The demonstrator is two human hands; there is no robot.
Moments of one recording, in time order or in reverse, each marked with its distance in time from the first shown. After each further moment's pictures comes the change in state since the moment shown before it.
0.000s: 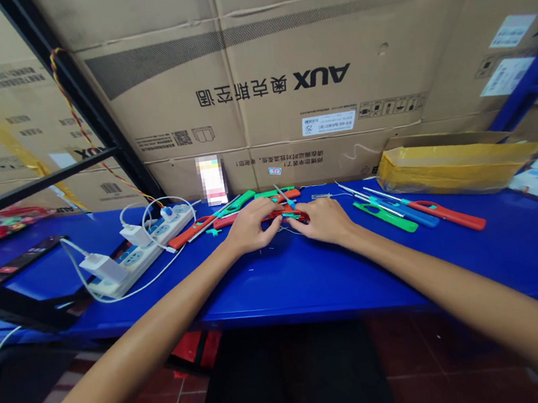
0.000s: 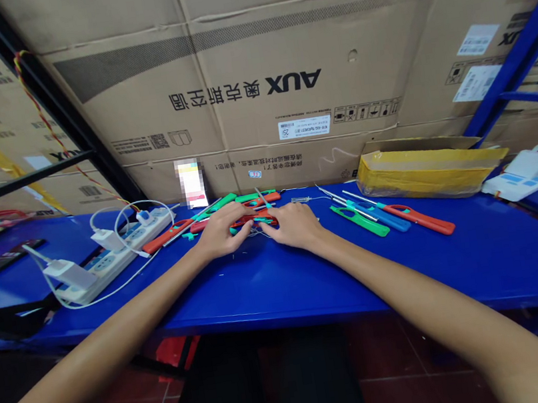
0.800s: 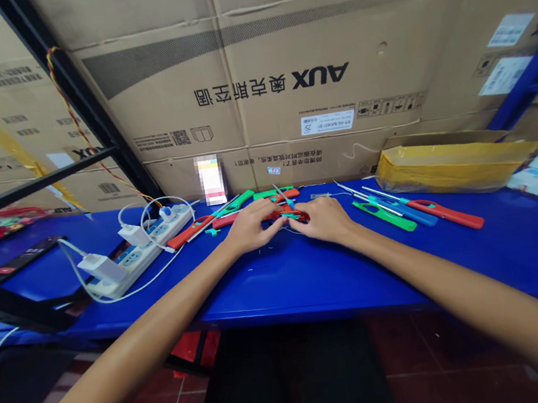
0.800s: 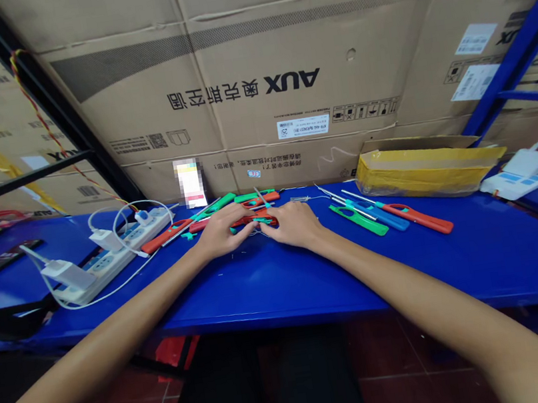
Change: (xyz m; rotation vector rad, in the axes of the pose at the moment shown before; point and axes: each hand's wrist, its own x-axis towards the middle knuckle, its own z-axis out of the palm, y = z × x) left_hand 0.001 -0.002 0.003 -0.008 -0.017 0.018; right_hand 0.001 0.002 0.000 0.021 0.008 -0.022
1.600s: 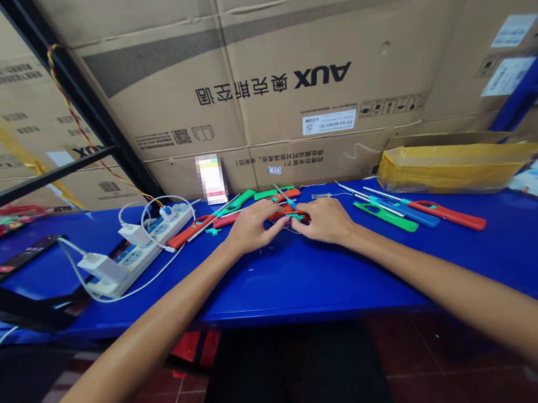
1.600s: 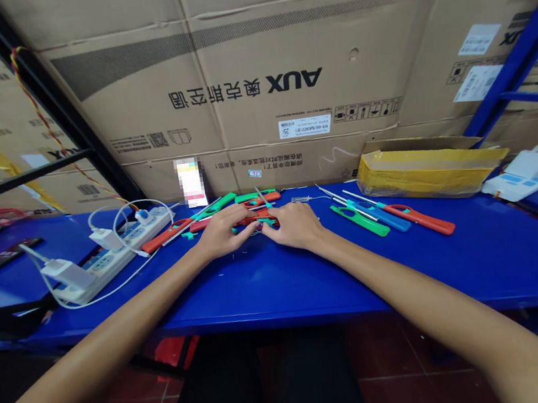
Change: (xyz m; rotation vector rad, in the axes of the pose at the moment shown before) left_hand -0.001 -0.002 0.002 -0.001 -0.006 0.014; right_hand 0.000 0.001 0.004 0.046 0.012 0.005
